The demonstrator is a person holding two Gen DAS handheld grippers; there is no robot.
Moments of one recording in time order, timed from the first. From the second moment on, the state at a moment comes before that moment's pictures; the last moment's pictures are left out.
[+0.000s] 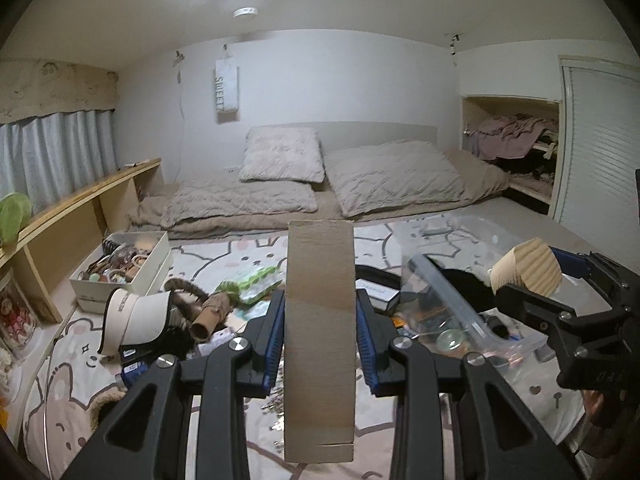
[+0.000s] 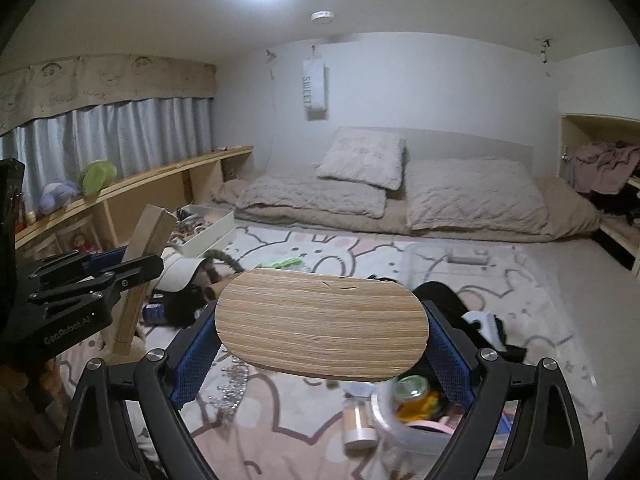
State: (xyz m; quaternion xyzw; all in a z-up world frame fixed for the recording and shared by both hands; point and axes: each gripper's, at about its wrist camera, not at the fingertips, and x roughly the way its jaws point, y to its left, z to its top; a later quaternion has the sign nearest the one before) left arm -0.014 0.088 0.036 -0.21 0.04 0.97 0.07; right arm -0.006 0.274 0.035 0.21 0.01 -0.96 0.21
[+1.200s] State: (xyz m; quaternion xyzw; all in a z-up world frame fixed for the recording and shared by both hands) left arm -0.065 0.253 0.050 -0.22 0.04 0.95 0.21; right arm -0.083 0.422 -0.014 0.38 0.00 -0.92 0.08
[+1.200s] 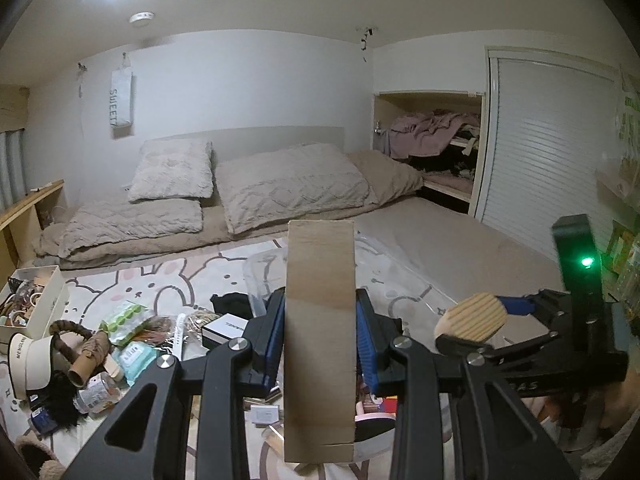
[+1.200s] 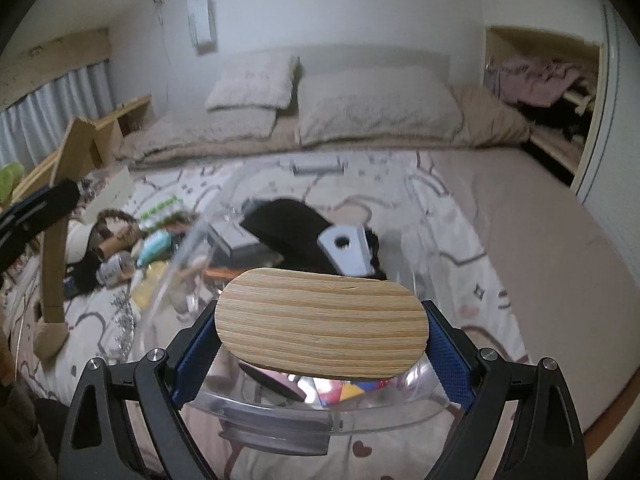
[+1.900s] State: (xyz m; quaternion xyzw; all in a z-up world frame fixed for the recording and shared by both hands) left arm -0.088 0.294 0.020 -0.27 0.03 0.93 0.26; right arm -0.120 0.422 -0.069 0.57 0.06 -0.82 0.07
